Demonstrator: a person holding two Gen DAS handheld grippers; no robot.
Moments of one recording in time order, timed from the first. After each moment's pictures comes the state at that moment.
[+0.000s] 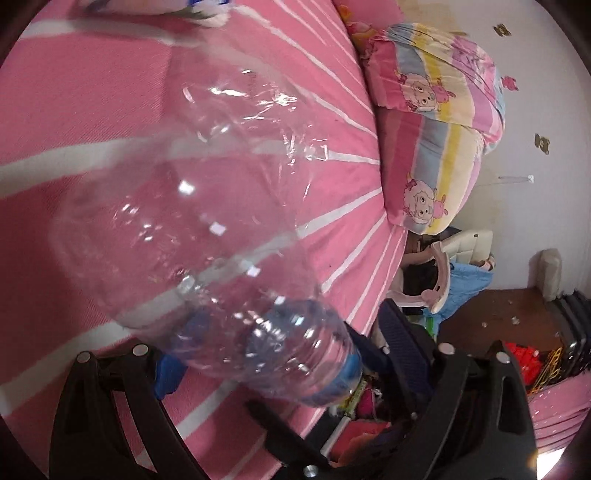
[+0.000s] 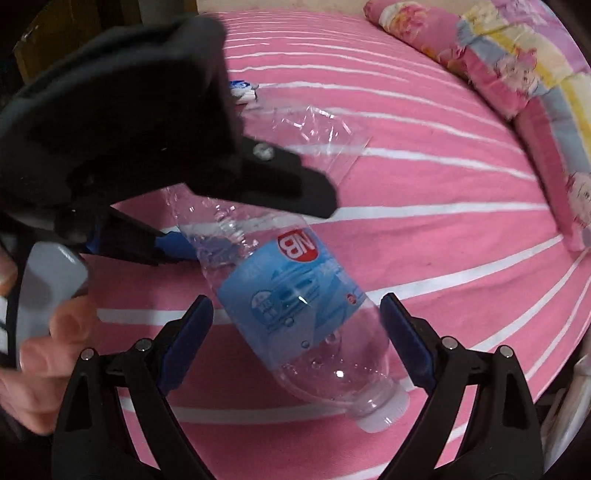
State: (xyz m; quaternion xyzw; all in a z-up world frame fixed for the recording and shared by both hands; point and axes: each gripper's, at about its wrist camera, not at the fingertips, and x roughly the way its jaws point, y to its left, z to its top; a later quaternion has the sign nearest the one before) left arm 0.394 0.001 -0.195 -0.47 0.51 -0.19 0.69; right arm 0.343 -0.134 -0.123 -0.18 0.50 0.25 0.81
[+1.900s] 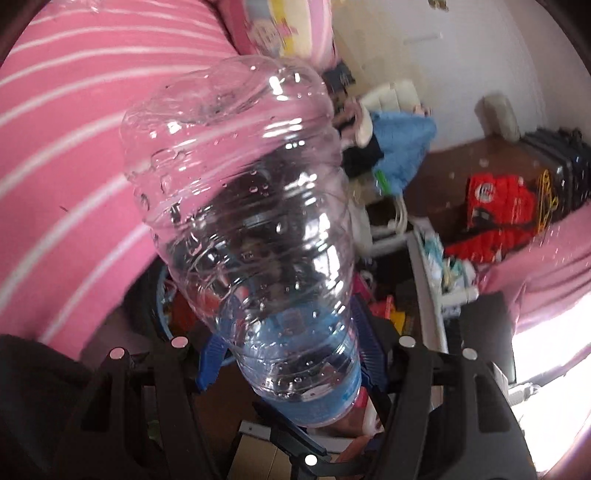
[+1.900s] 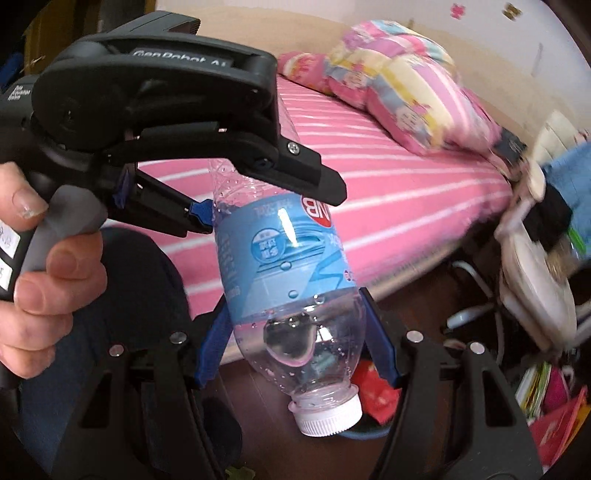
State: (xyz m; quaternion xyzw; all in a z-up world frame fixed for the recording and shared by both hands) left arm 0.112 -0.236 -0.089 -0.32 0.50 -0.38 0.71; right arm 0.002 -0.346 -0.053 -0.14 0.39 0.12 0.90
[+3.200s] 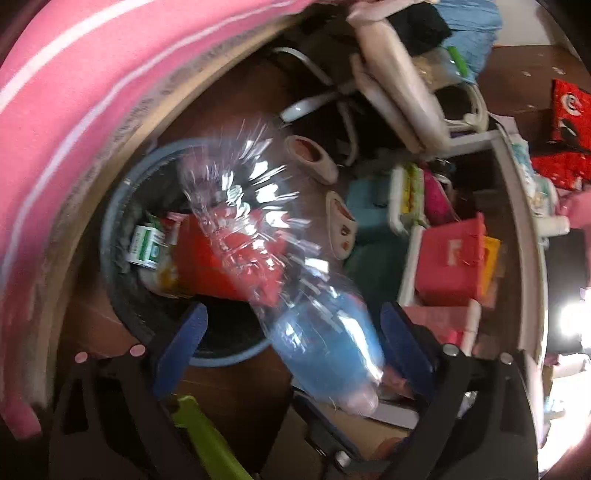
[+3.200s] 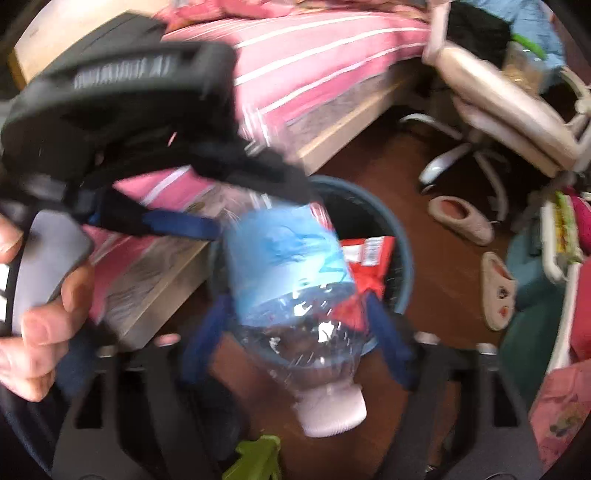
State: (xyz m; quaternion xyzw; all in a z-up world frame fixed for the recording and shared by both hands) left arm 0.150 -0.429 -0.244 -0.16 0.65 -0.37 0.64; right arm 0.003 -0.506 -0.191 0.03 0.50 -0.04 0.86
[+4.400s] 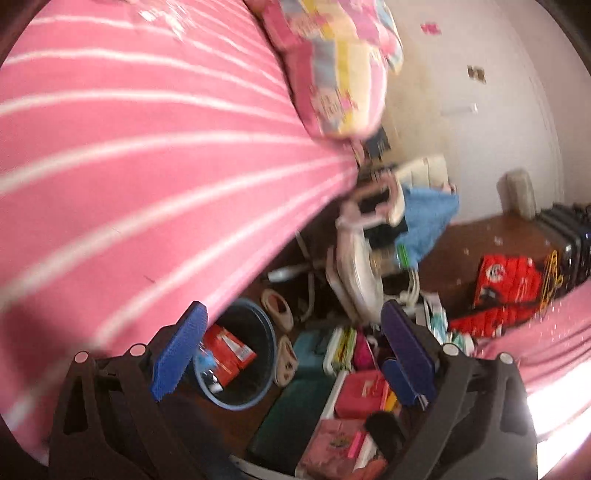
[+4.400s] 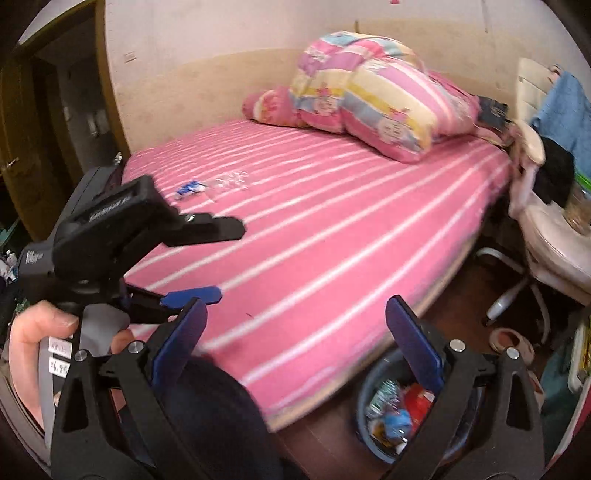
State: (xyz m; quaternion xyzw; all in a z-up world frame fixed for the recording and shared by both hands) left arm 0.161 -0.123 -0.115 -0.43 0.45 -0.27 0.73; right arm 0.055 -0.322 -0.017 0.01 0.34 0.12 0.93
